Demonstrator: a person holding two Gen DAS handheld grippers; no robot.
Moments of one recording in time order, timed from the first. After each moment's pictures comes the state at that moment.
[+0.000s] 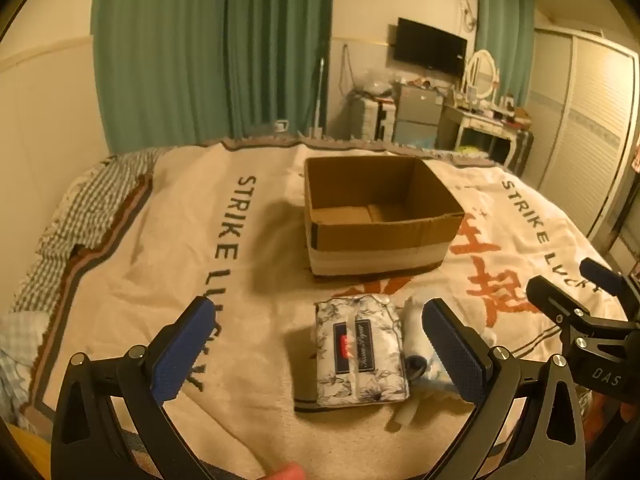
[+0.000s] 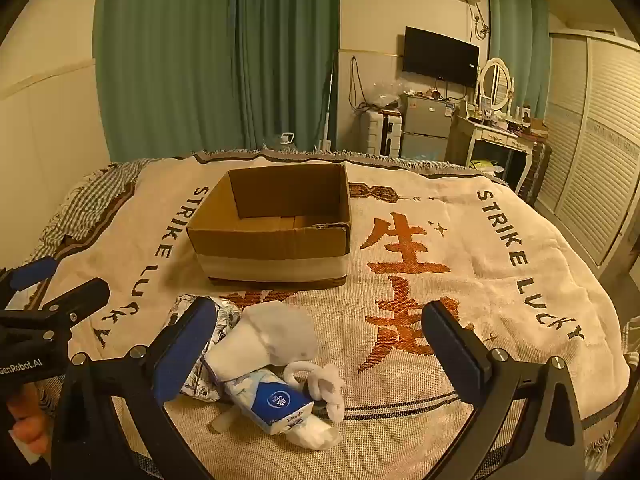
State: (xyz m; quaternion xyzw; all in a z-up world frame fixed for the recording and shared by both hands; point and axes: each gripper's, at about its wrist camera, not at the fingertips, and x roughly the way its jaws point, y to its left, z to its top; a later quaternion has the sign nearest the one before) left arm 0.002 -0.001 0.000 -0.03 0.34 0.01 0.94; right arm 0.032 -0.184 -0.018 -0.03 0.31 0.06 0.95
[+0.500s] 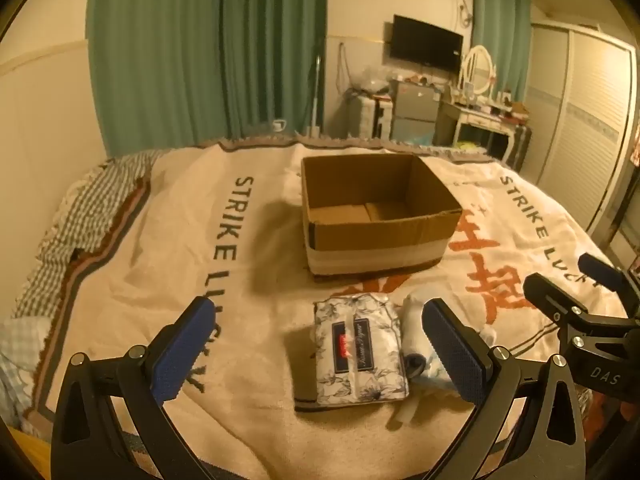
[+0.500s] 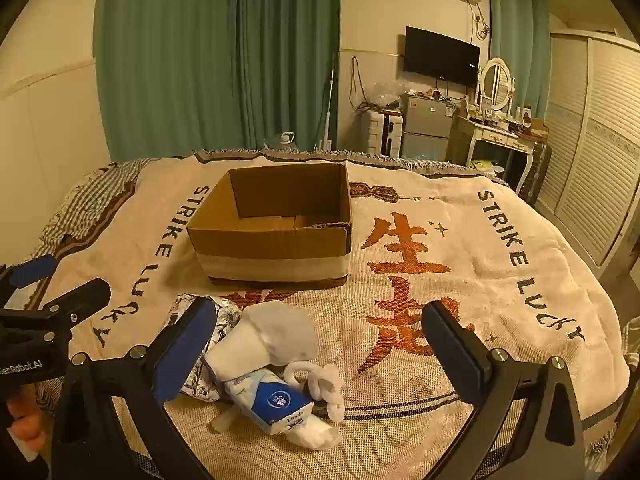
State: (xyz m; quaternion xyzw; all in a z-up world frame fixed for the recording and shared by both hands) left arm 0.000 -0.003 0.000 -0.02 0.33 0.00 0.94; right arm 0.033 -0.183 -0.018 -0.04 0.30 0.06 0.95
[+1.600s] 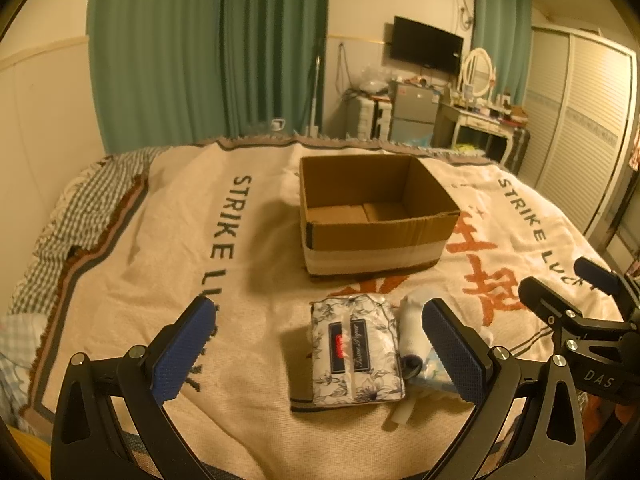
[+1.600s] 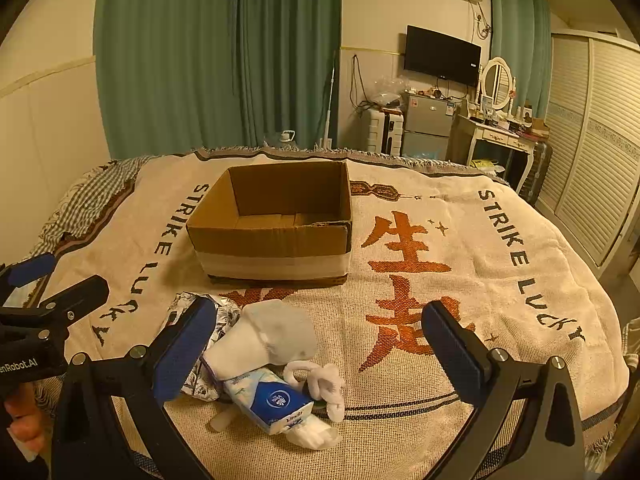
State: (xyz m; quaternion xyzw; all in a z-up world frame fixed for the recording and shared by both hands) left arm 0.001 -0.002 0.001 -0.03 0.33 0.00 0.94; right arm 0.034 -0.184 -0.020 -0.04 0.31 0.06 0.95
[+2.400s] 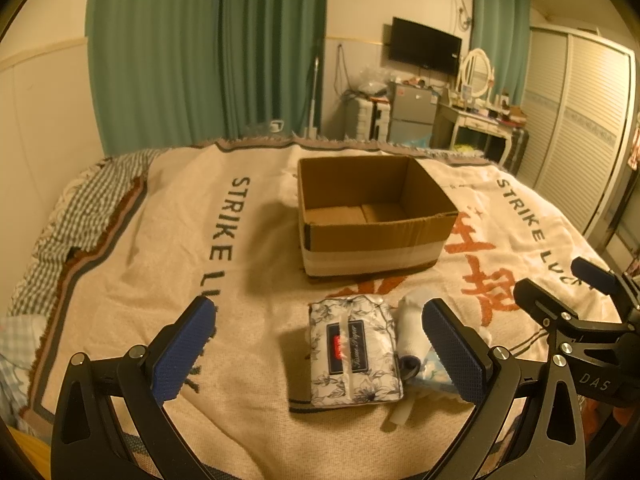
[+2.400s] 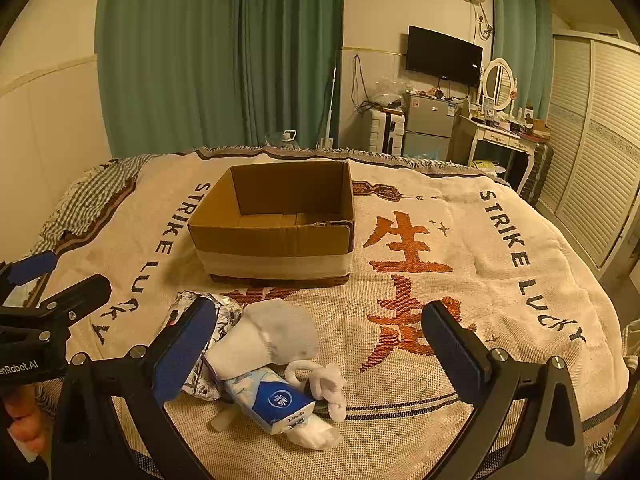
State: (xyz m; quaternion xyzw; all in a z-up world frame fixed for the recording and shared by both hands) left arm 0.001 -0.004 0.002 -0.03 0.33 0.00 0.94; right arm 0.034 -0.184 -0.021 -0.04 0.31 0.06 0.95
